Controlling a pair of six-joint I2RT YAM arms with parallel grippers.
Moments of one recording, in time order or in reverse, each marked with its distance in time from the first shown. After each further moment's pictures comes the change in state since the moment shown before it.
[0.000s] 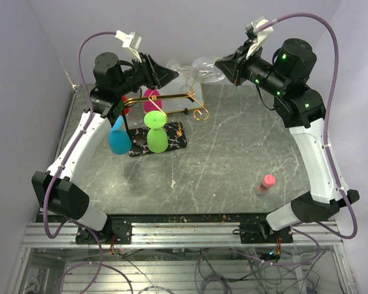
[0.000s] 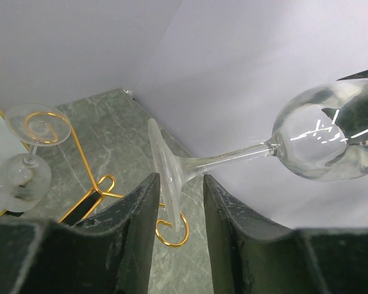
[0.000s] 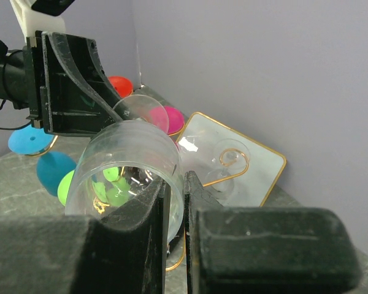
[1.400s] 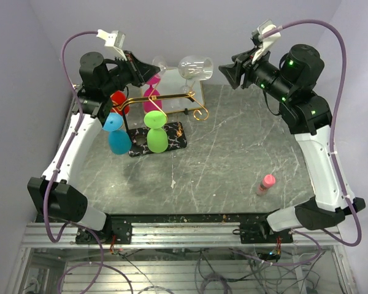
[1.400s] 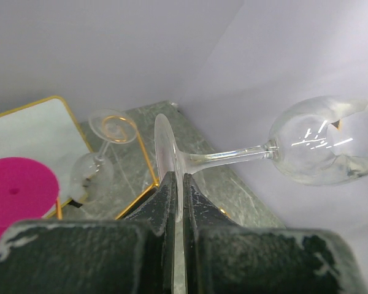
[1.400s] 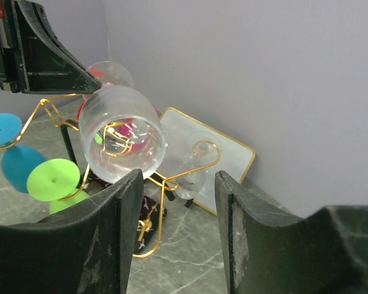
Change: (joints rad) left arm 0.104 -0.034 -0.026 -0.019 -0.032 0.051; right arm -0.015 -0.064 -0.070 0.008 0.055 -0.073
